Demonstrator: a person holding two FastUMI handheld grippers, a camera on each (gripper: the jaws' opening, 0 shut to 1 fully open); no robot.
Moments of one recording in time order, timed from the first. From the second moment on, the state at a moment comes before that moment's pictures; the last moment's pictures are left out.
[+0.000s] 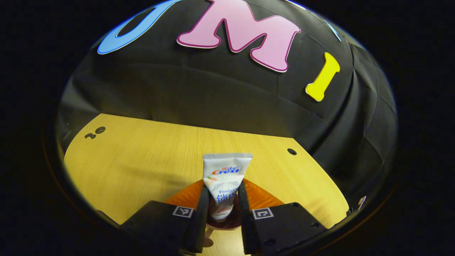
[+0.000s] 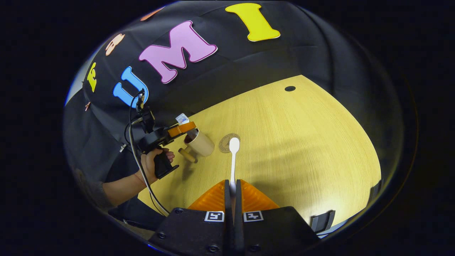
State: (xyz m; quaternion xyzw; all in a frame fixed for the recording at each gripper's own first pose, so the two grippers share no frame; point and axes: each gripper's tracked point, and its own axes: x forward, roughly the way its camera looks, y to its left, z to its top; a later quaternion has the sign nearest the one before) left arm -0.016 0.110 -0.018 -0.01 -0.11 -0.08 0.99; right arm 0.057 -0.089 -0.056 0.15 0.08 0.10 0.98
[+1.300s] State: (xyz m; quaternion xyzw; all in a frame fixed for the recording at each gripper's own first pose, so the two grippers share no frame) left arm -0.258 0.142 -0.176 0.00 -0.02 -0.07 1.00; right arm 0.199 0.049 0.098 0.22 -0.04 0.23 0.95
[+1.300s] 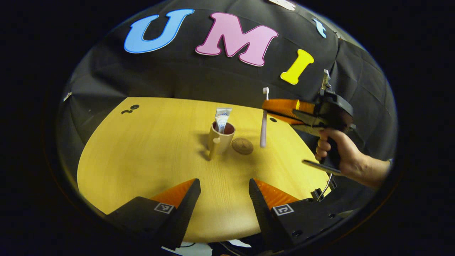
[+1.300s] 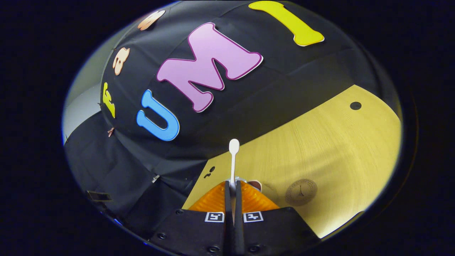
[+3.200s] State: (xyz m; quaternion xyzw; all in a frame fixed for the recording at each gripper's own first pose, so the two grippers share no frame) left arm -0.325 0.146 -0.262 -0.06 0.01 -0.02 1.00; right arm 0.255 0.066 0.034 0.15 -0.04 0.21 0.97
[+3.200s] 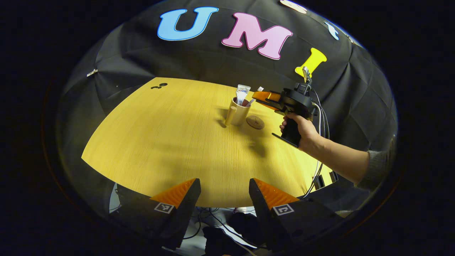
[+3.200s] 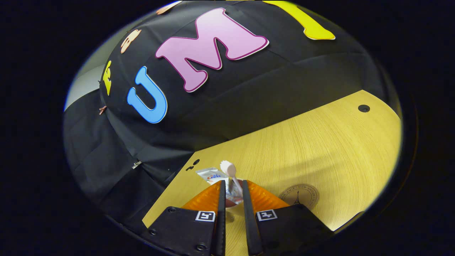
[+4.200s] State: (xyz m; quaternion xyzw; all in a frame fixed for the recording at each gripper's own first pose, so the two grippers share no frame) left arm -0.160 0.132 -0.151 0.11 0.06 -0.08 0.99; right arm 0.089 -0.005 -0.074 0.16 0.08 0.17 0.97
